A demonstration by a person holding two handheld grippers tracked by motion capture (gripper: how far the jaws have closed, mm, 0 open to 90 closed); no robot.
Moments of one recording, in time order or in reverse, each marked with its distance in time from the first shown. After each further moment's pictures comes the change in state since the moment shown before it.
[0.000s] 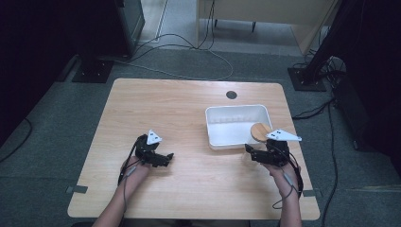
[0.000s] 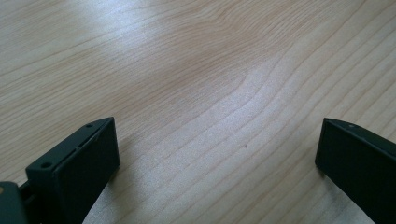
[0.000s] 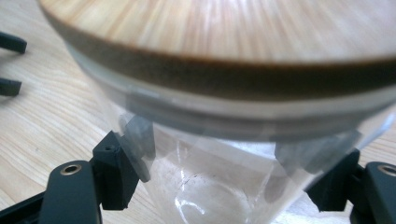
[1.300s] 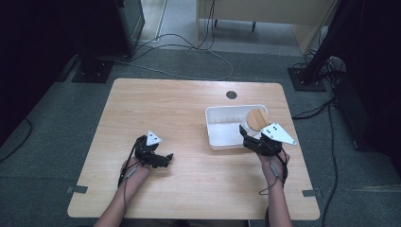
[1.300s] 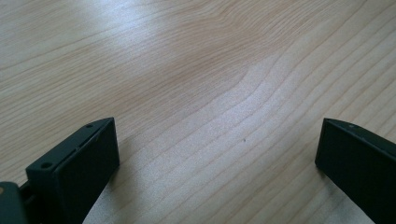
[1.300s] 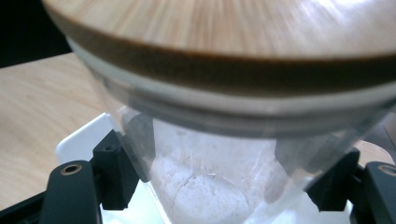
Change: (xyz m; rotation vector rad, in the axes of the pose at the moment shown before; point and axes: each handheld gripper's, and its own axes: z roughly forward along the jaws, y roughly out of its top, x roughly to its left) left arm -0.002 -0.003 -0.003 0.001 0.015 -0.011; right arm 0.011 0.014 0.032 -0.418 -0.123 -0.112
